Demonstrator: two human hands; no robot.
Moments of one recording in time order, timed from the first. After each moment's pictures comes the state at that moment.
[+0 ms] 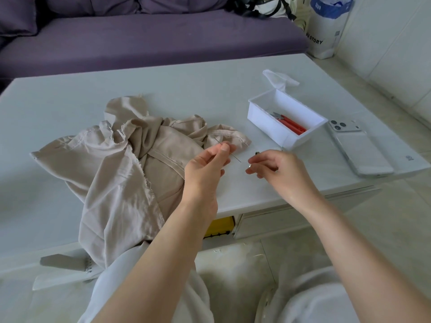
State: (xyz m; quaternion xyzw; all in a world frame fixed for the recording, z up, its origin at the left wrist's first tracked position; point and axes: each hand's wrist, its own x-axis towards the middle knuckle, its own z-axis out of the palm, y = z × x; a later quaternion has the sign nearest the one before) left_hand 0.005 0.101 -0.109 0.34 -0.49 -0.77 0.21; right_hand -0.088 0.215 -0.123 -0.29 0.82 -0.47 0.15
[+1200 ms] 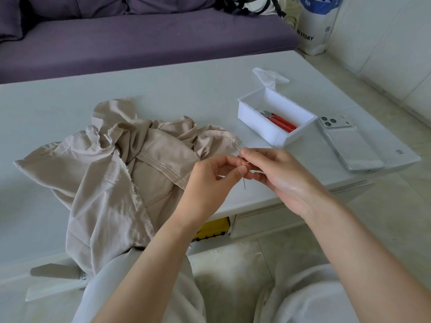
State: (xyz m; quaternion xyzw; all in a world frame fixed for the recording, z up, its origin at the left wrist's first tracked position) left_hand 0.013 0.109 -0.105 0.16 -0.73 -0.65 0.13; right_hand -0.074 0.216 -0.089 -0.15 0.70 -0.61 0.33
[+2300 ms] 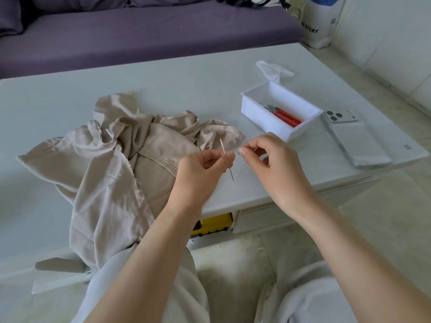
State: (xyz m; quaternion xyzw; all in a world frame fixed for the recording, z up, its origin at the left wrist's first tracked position) left_hand 0.013 0.098 -0.105 0.30 -0.68 -0.65 0.17; right_hand -0.068 0.209 -0.105 -0.33 0.82 -0.47 0.04
